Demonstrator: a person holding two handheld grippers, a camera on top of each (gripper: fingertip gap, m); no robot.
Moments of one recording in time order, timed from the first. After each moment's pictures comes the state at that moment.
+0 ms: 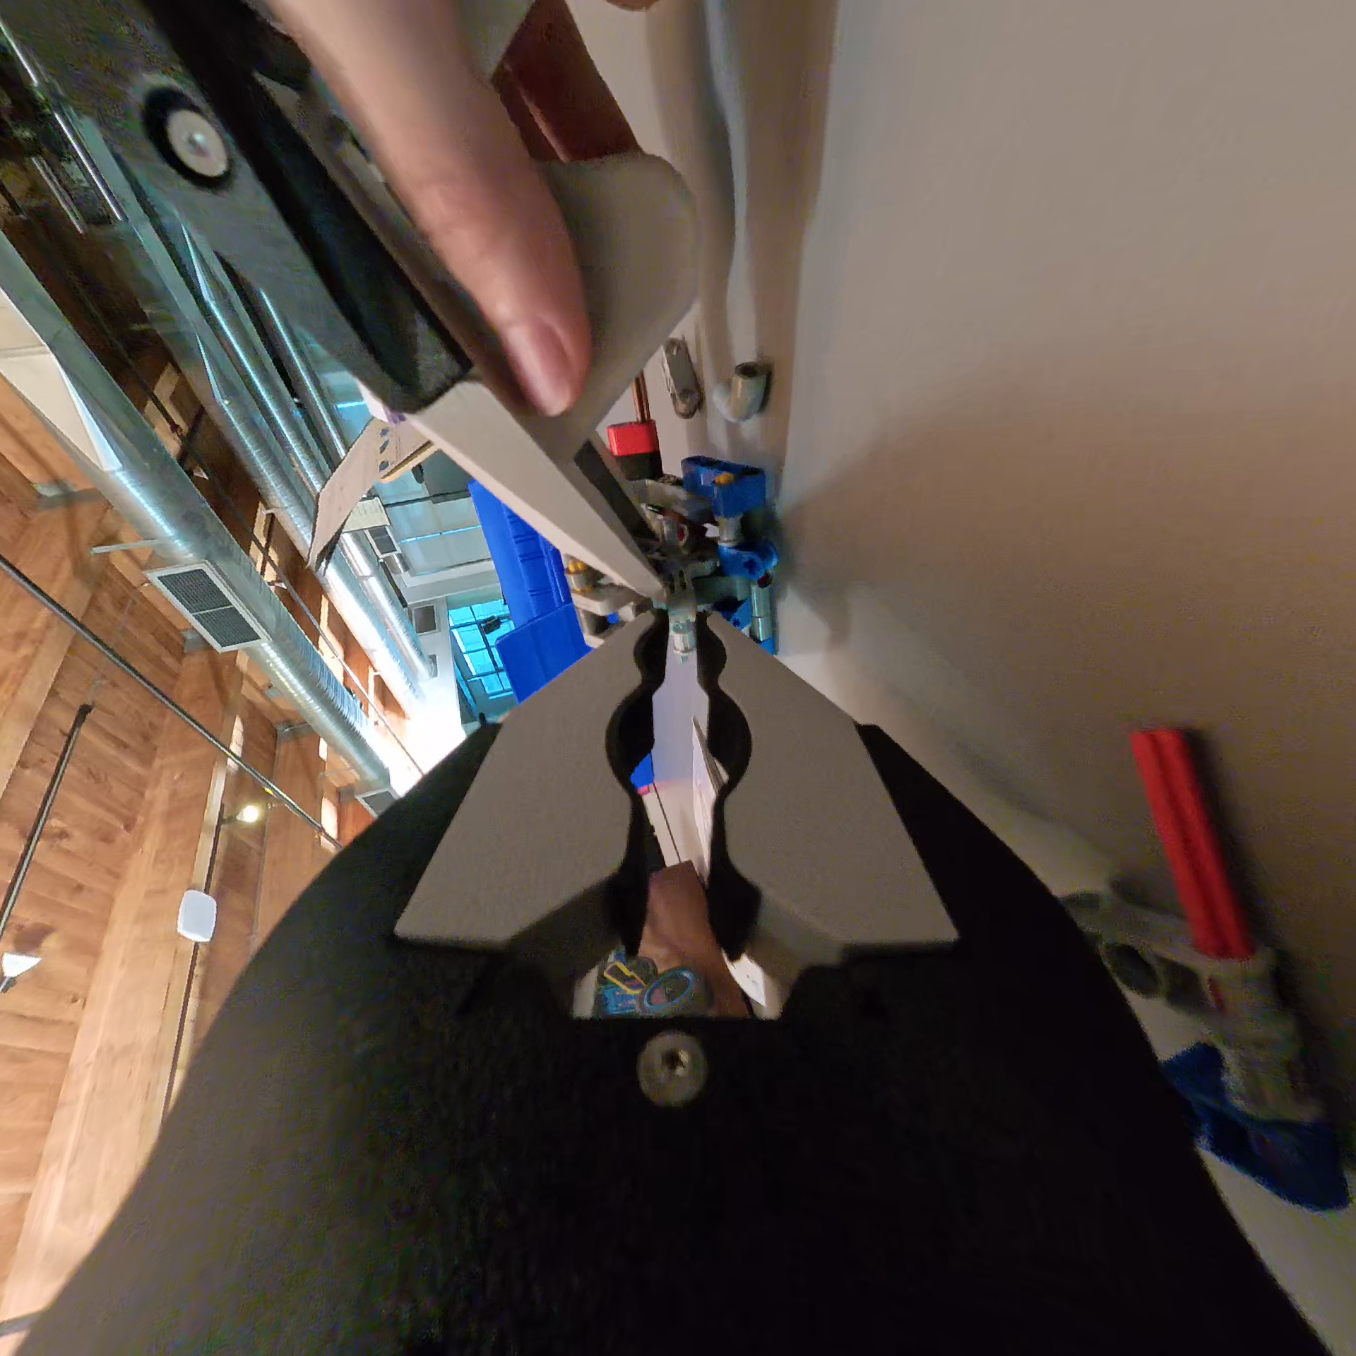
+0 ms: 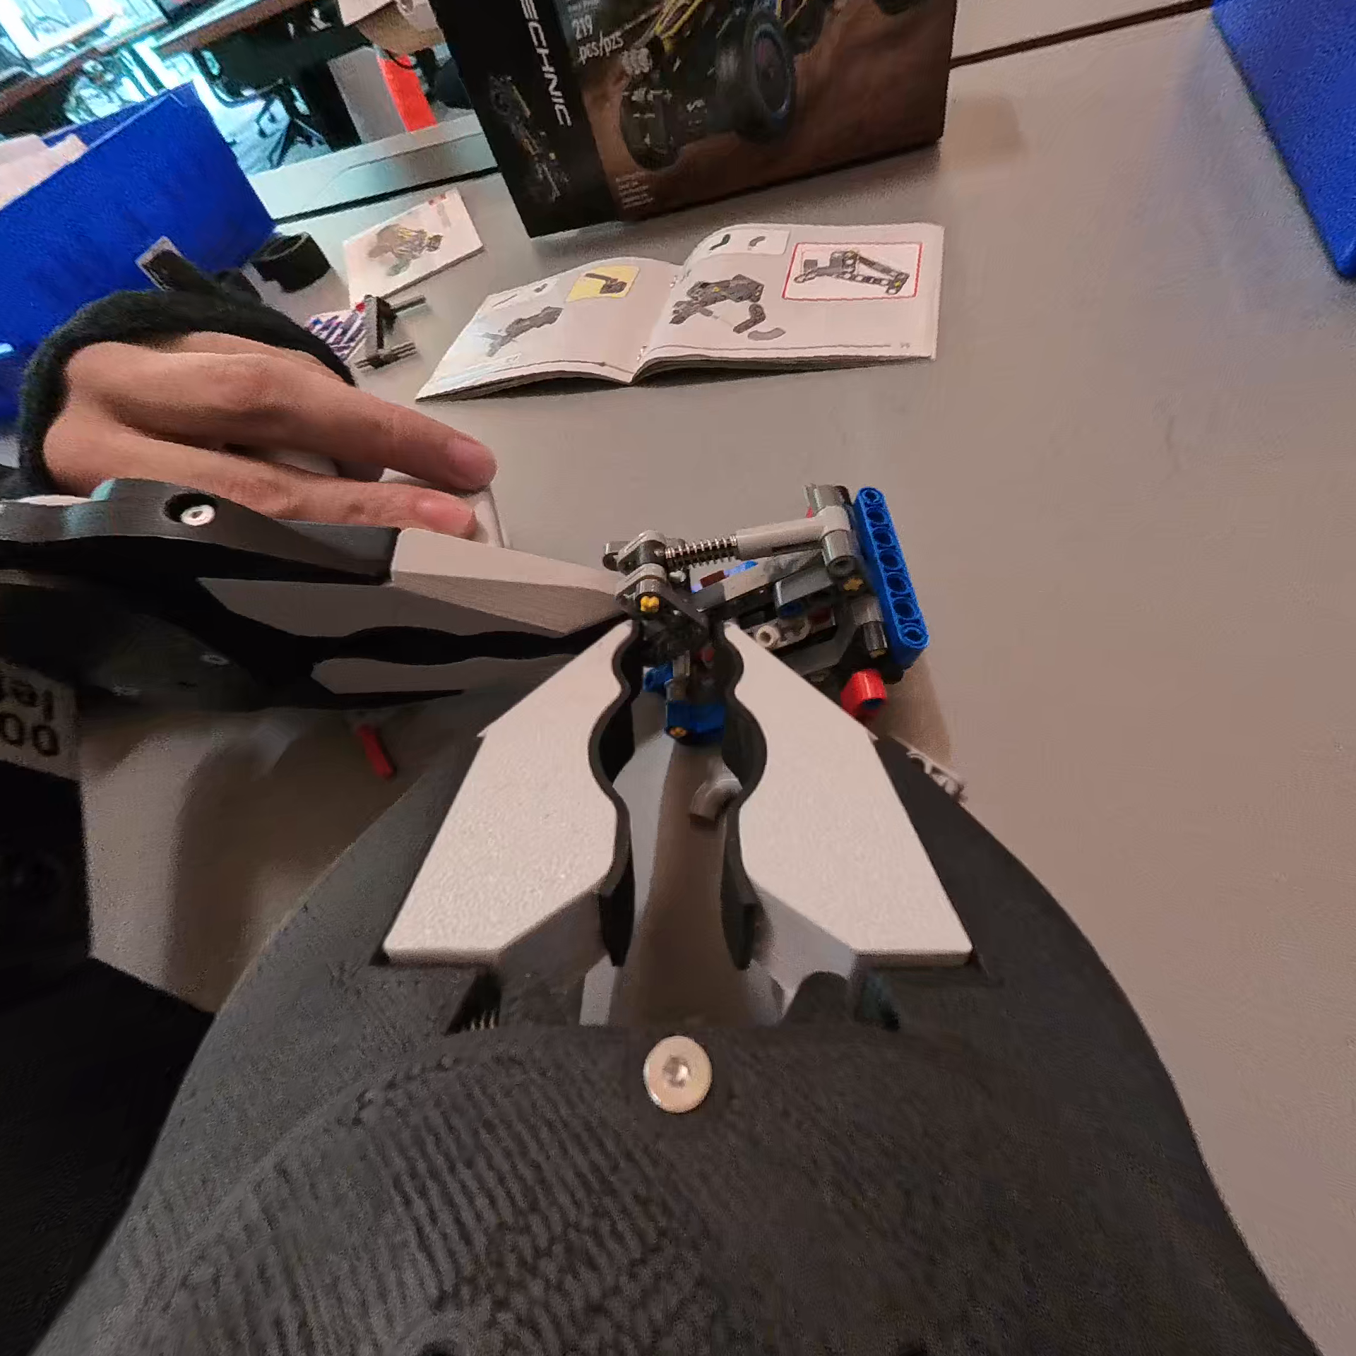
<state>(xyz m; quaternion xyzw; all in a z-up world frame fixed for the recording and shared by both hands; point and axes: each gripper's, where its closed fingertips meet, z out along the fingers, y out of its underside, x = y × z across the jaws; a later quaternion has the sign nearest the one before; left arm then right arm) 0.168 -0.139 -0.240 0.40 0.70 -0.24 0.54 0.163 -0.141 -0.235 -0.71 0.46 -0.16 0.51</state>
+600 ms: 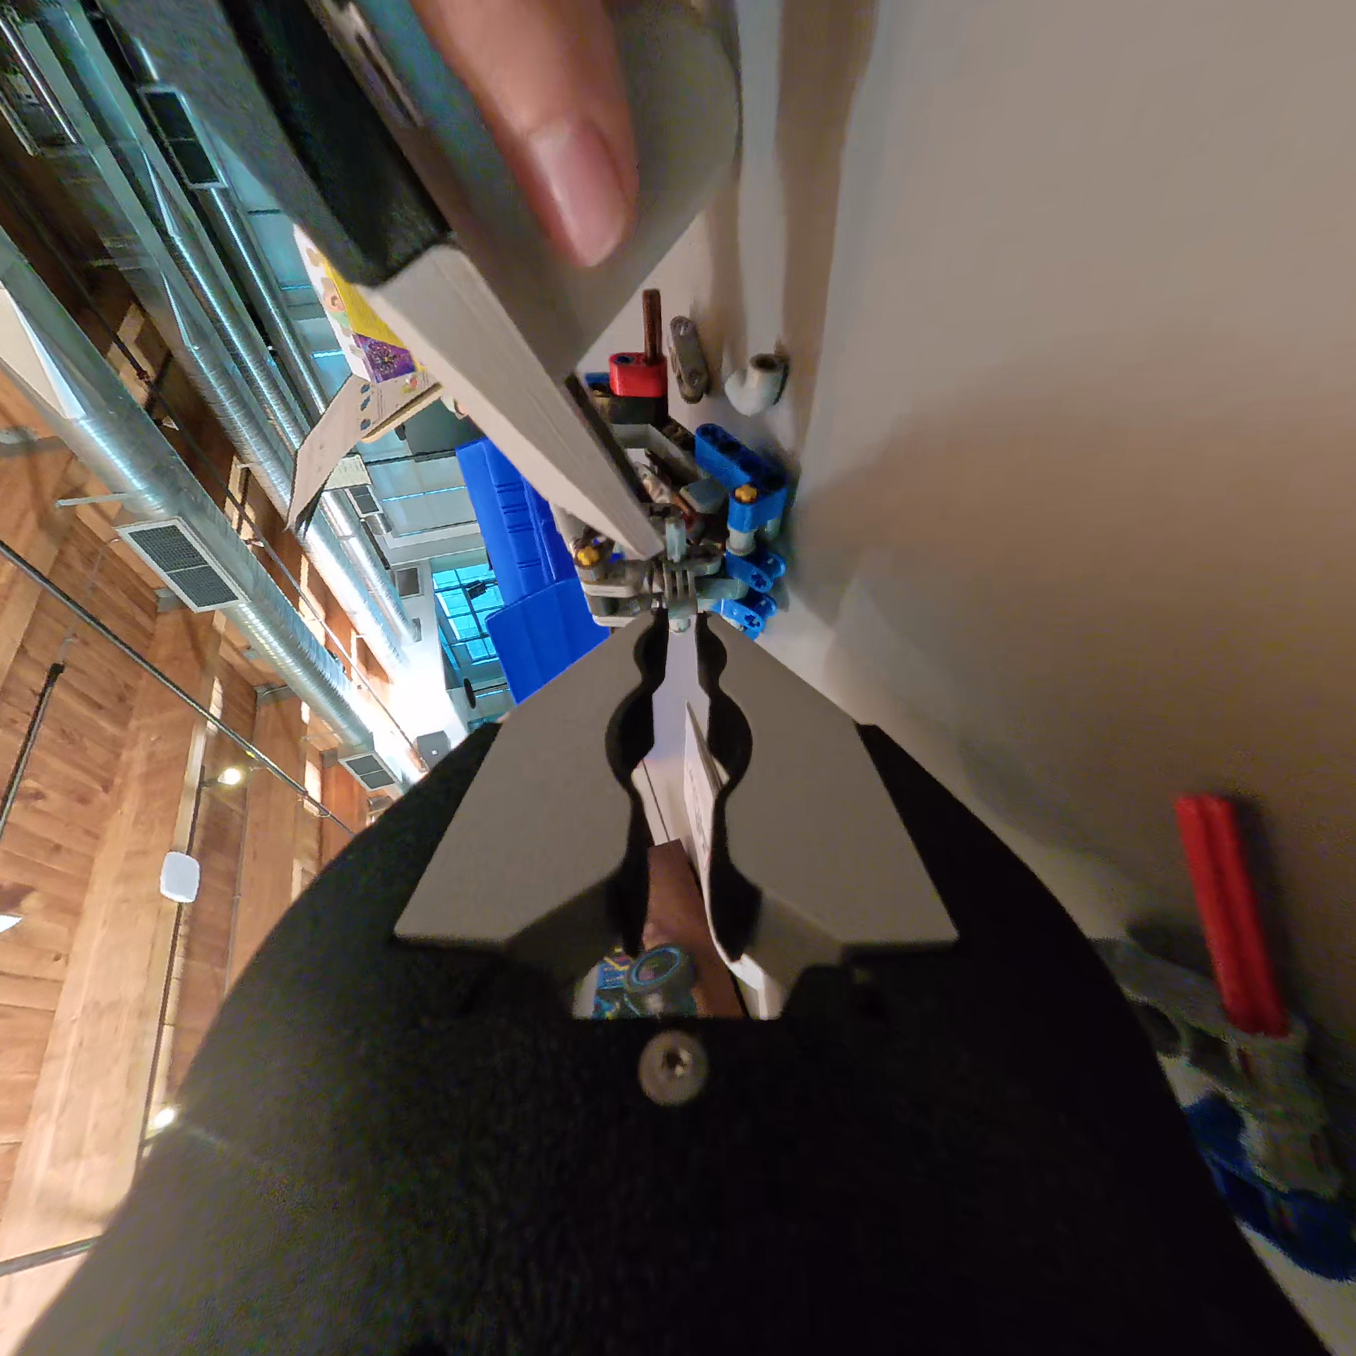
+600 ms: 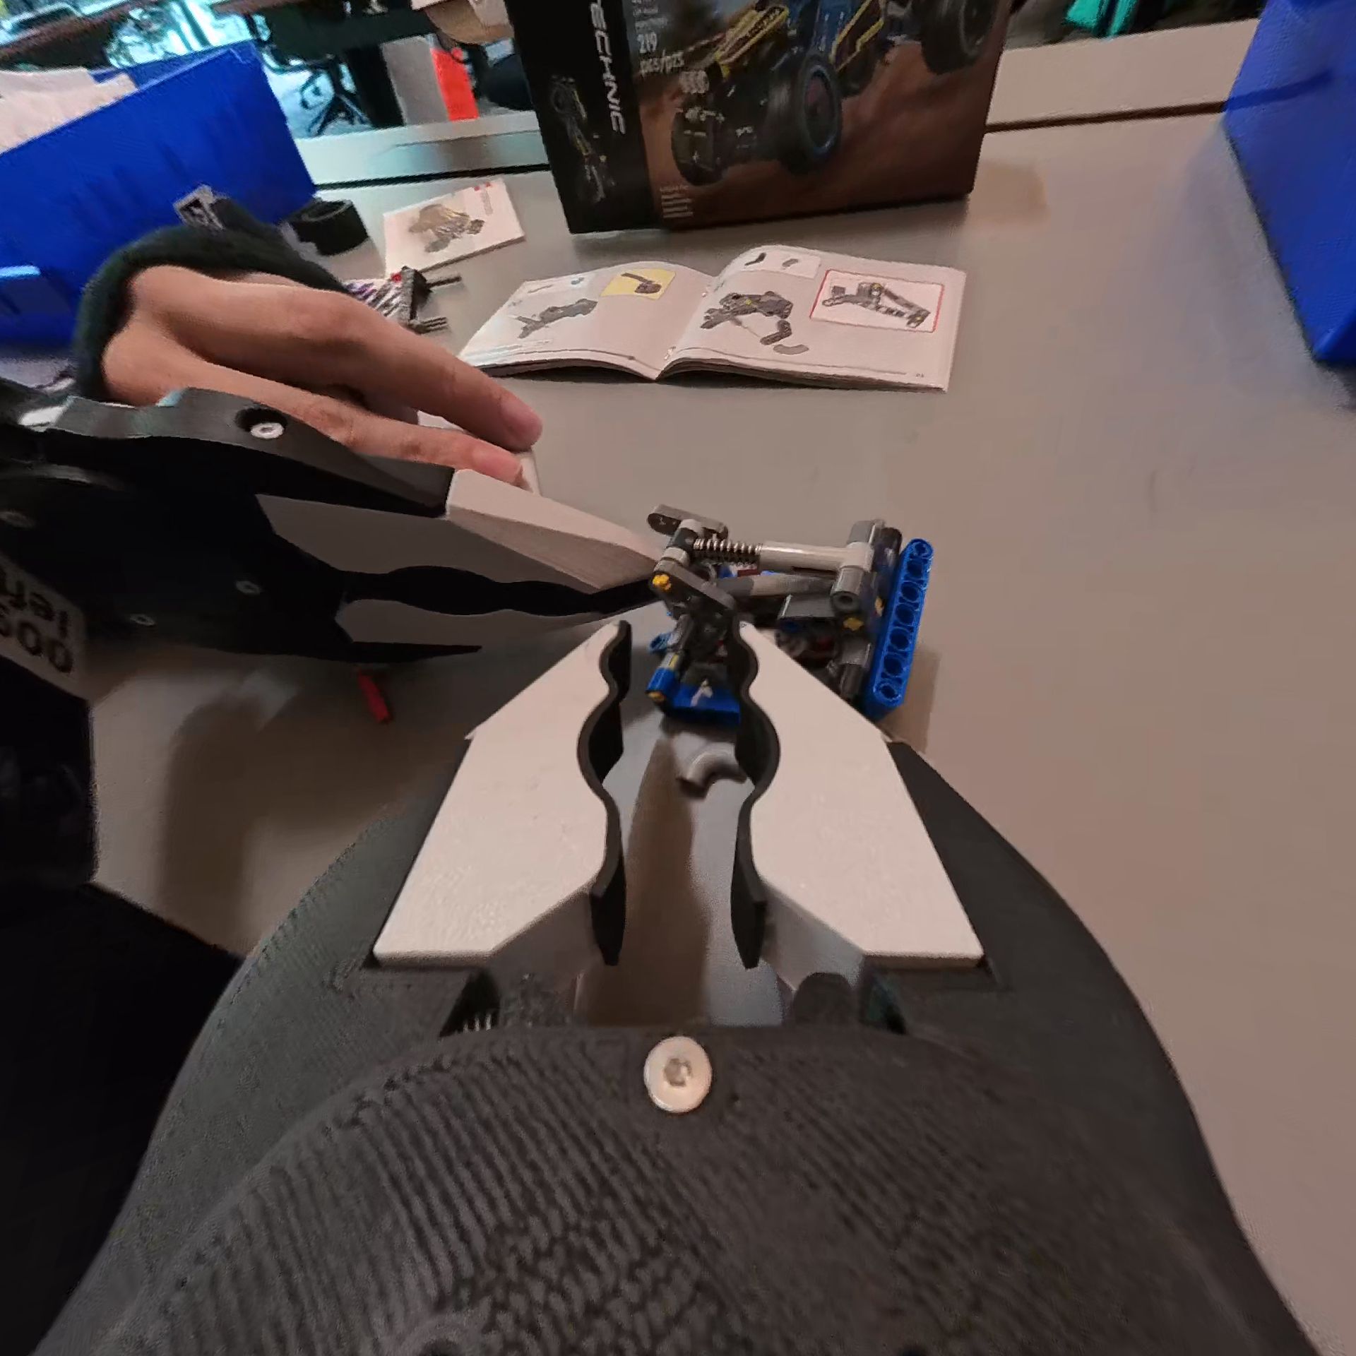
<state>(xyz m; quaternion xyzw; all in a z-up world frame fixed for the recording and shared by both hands) 0.173 -0.141 -0.240 0.38 0.71 -0.23 0.55 0.152 -0.146 -0.232 -0.73 0.41 -0.18 0.52</state>
